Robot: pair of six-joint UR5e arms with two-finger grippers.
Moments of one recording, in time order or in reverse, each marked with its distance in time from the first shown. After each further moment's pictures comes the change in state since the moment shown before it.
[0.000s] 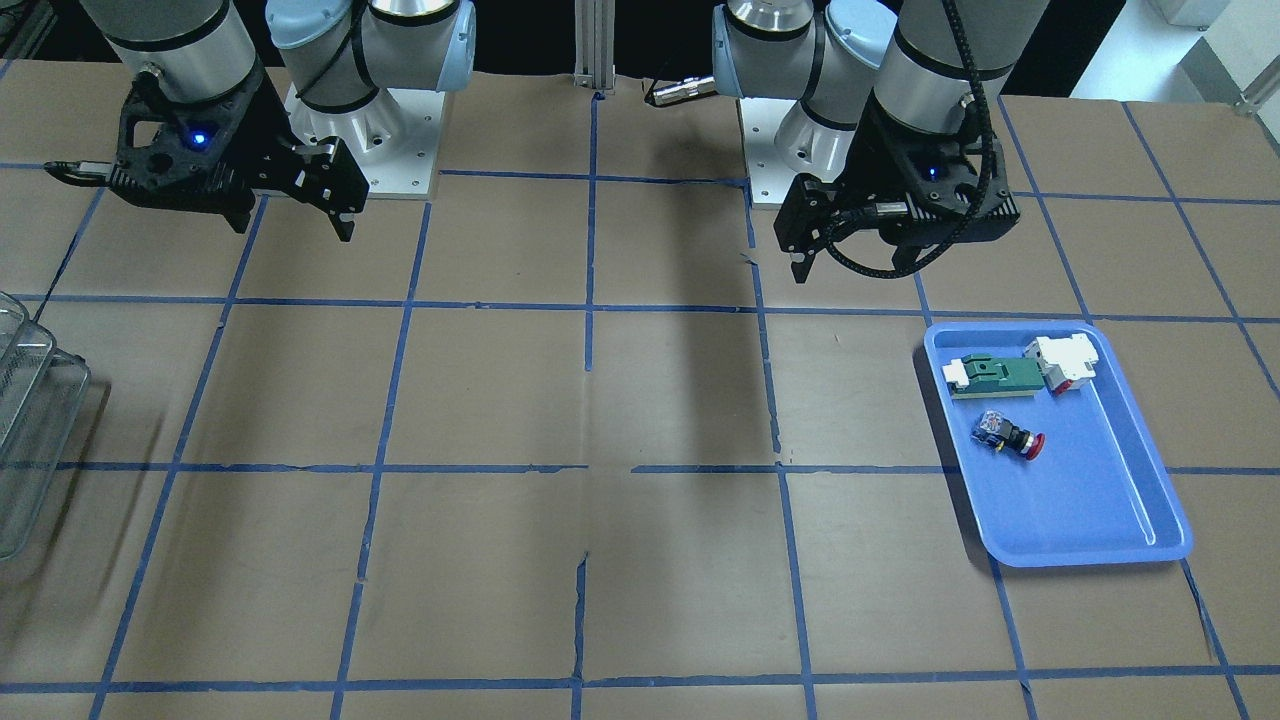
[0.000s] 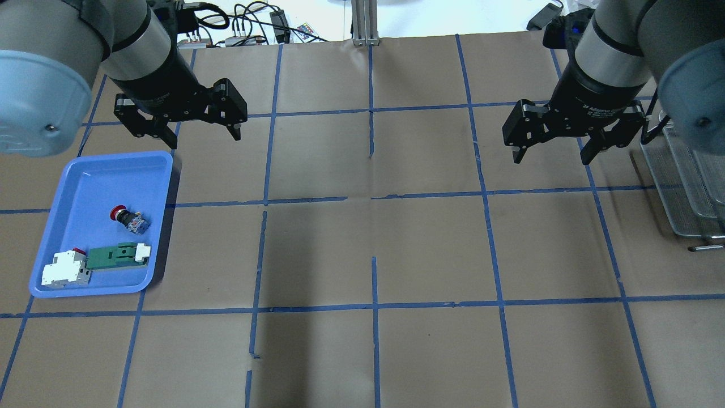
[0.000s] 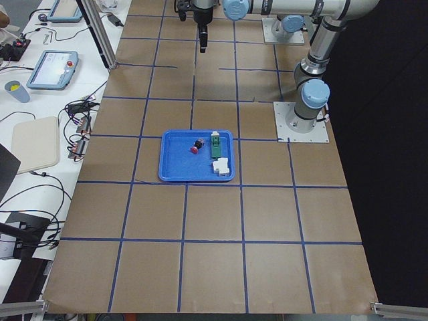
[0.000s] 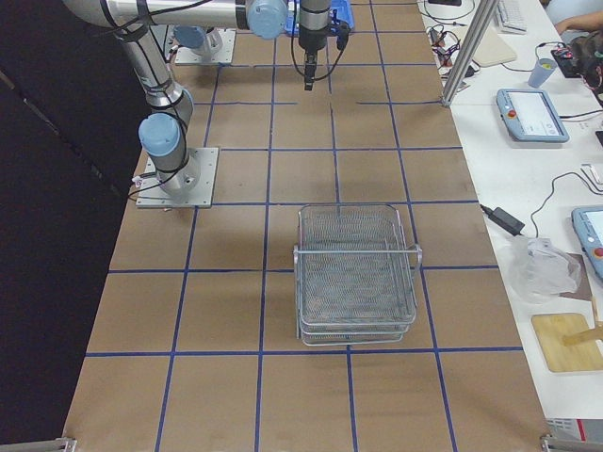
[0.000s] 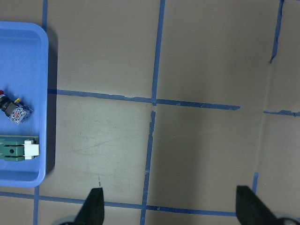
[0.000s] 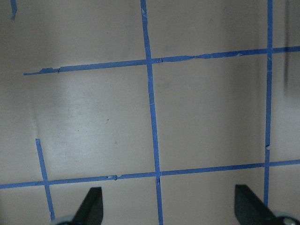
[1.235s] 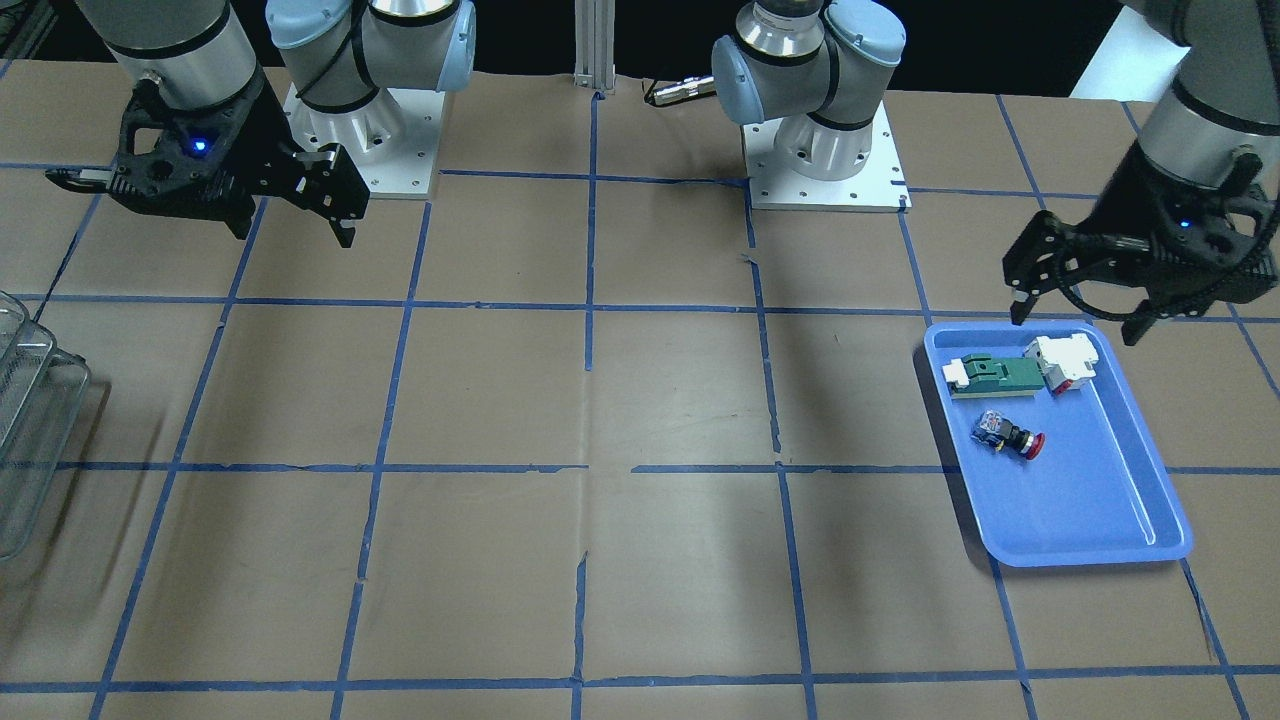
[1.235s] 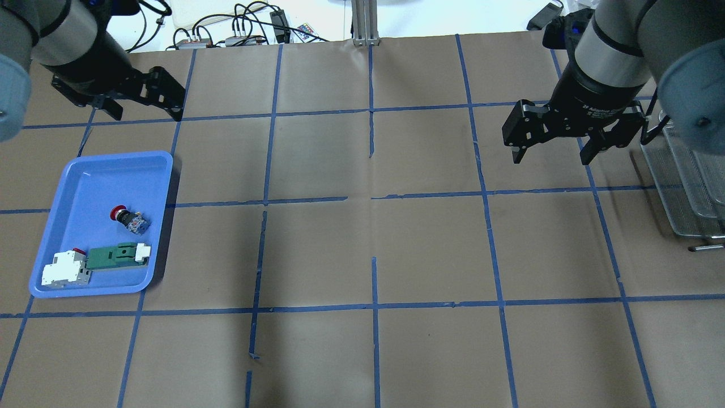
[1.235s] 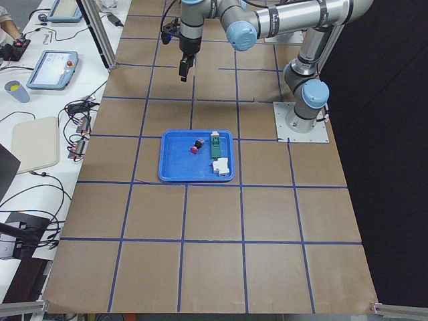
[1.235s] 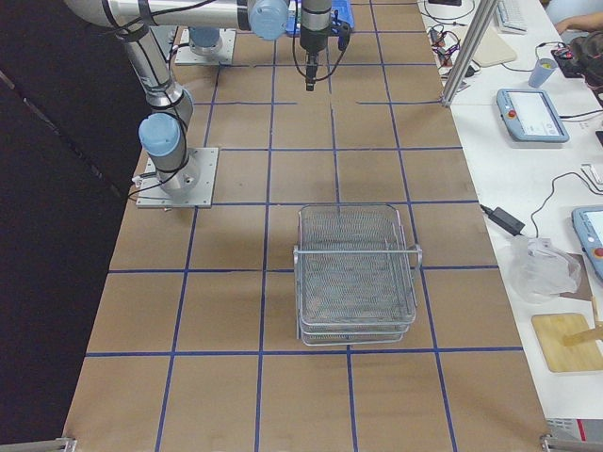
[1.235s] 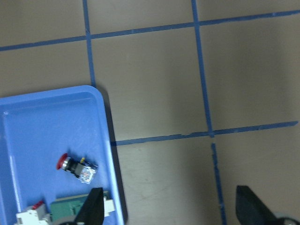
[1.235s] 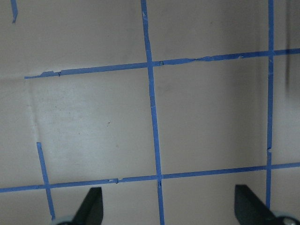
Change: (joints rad) left arm 0.381 -0.027 -0.021 0.131 -0.013 0.801; right arm 0.000 0.012 0.000 -0.015 0.003 0.002
